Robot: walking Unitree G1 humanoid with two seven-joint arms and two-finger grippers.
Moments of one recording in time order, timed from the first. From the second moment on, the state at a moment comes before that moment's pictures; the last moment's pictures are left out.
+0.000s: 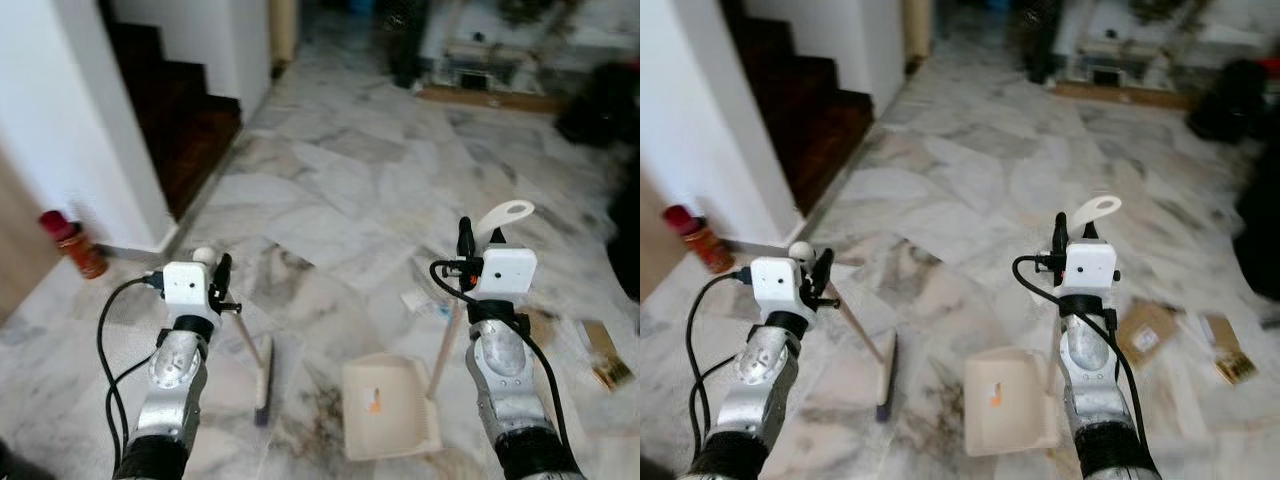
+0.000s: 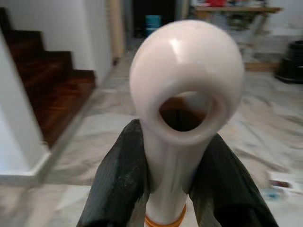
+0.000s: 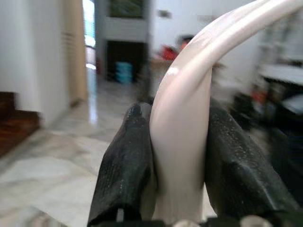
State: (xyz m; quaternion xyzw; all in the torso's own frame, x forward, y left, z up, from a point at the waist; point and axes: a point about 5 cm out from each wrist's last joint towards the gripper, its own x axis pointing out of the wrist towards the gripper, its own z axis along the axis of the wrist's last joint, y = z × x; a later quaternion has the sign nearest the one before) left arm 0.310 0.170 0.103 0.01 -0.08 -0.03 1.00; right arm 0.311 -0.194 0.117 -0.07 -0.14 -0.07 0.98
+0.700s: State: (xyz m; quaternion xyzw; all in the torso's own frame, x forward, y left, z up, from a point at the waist) left arm 0.304 0.170 0.107 0.00 -0.09 -0.05 0.99; right arm 0.307 -0.185 0.120 -0.07 -0.14 -0.06 0.99
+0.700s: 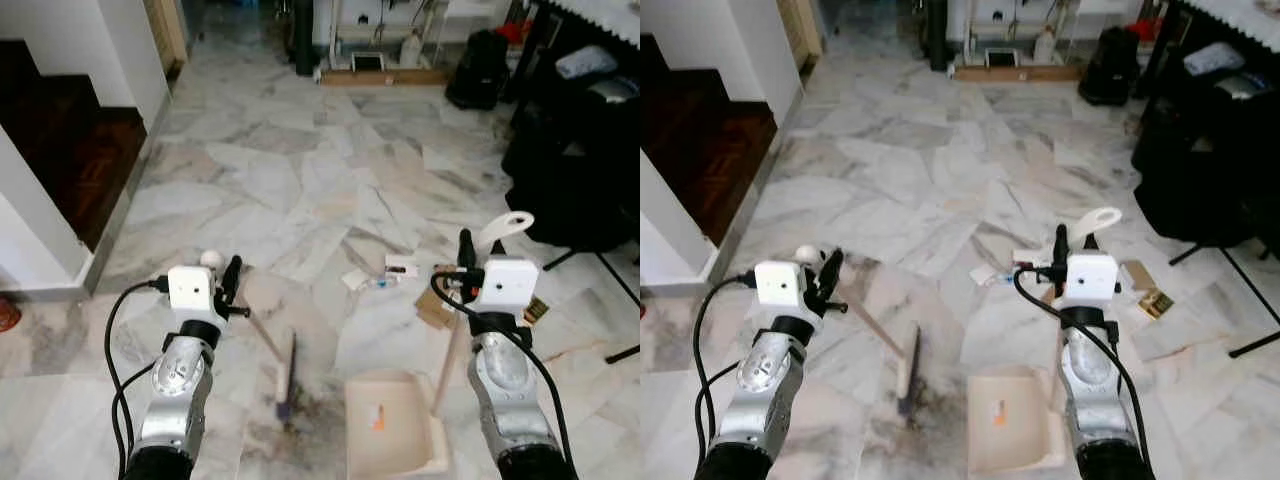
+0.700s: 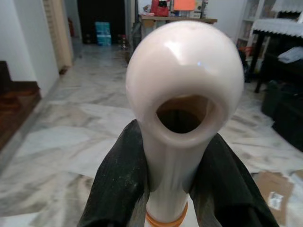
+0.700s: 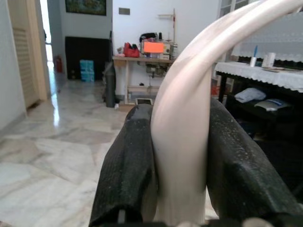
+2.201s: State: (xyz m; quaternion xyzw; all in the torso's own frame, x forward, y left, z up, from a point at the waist) left arm 0.304 0.183 0.108 0.00 -0.08 -0.01 1.00; right arm 0.312 -0.168 0.127 -0.10 -0.15 -0.03 0.98
